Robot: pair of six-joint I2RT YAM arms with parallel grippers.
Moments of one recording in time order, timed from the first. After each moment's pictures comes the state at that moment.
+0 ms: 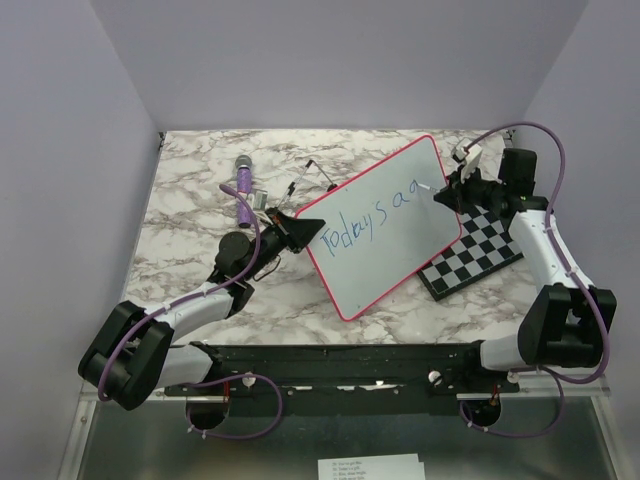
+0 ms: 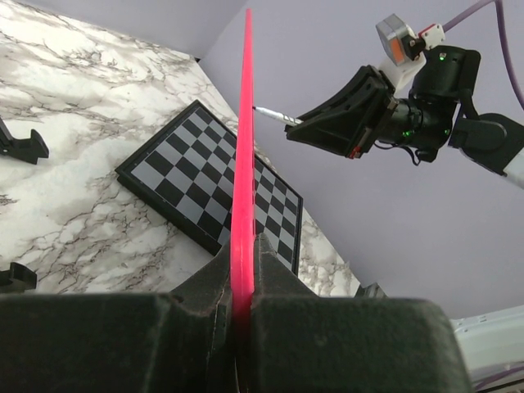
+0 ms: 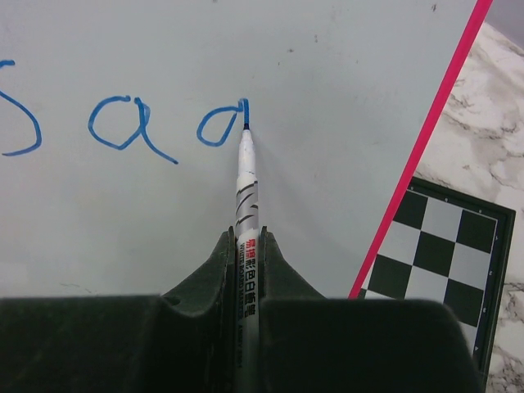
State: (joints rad) left arm -0.54 1.23 0.42 0.99 0.27 -0.81; right arm -0.09 1.41 1.11 -0.35 -0.75 -0.54
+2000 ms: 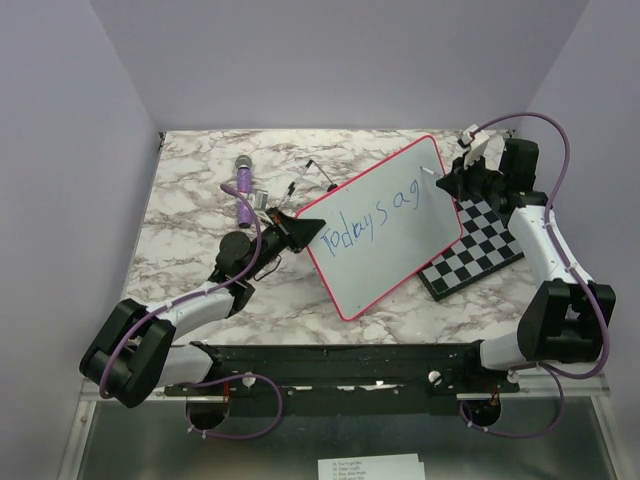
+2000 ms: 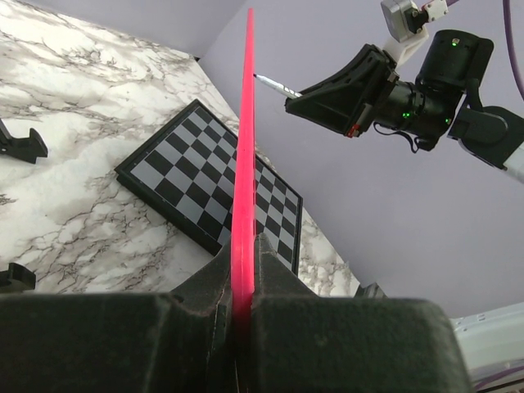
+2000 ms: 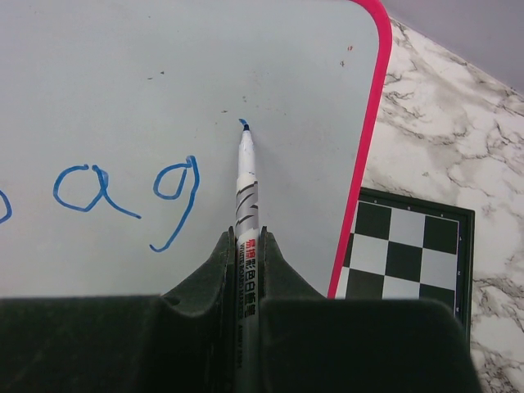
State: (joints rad) left arm -0.54 1.24 0.42 1.01 0.27 -0.82; right arm -0.08 1.43 1.14 -0.23 -0.67 -0.40
